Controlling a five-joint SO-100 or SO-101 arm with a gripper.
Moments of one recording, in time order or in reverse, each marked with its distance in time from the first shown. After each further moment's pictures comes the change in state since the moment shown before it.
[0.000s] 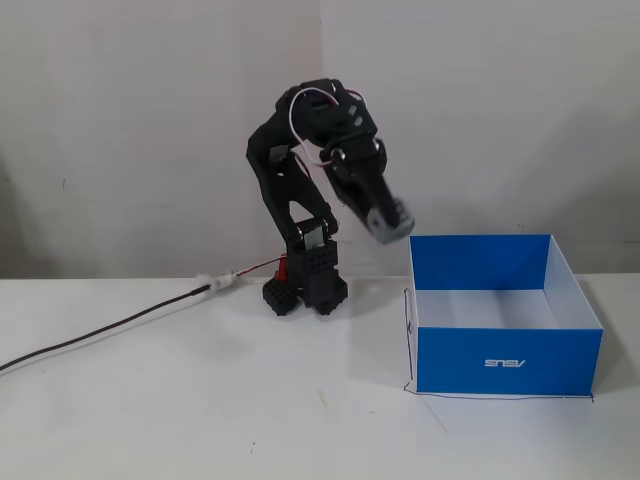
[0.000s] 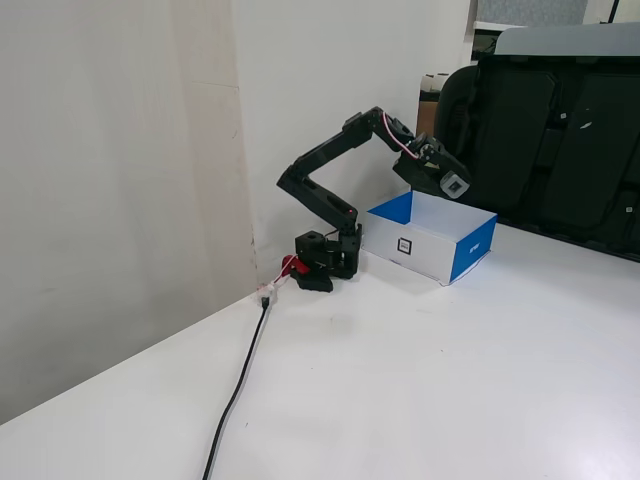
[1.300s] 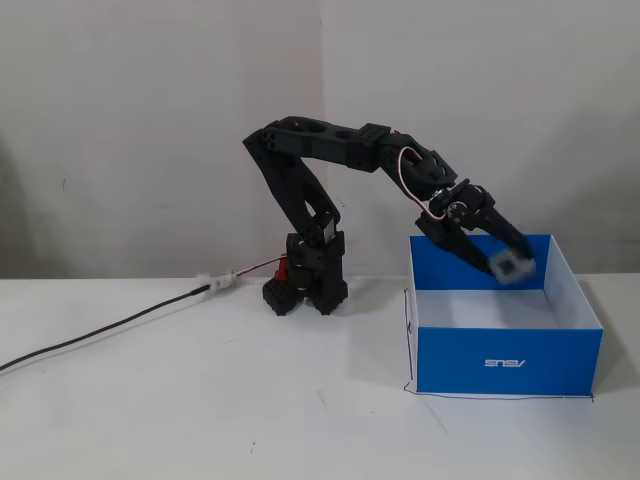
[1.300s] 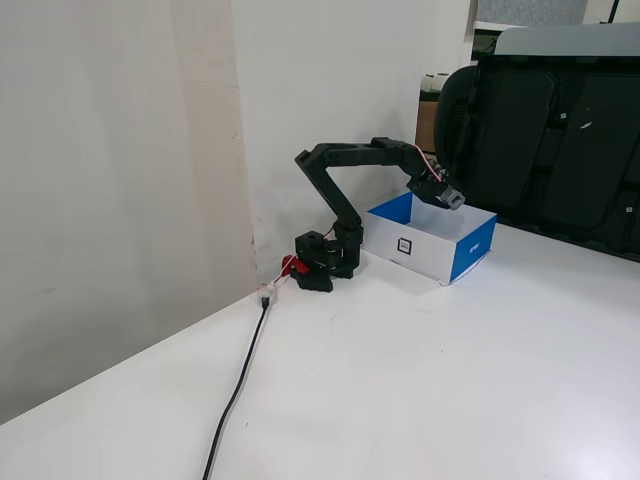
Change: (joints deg) arm -30.8 -22.5 16.0 -34.1 1.4
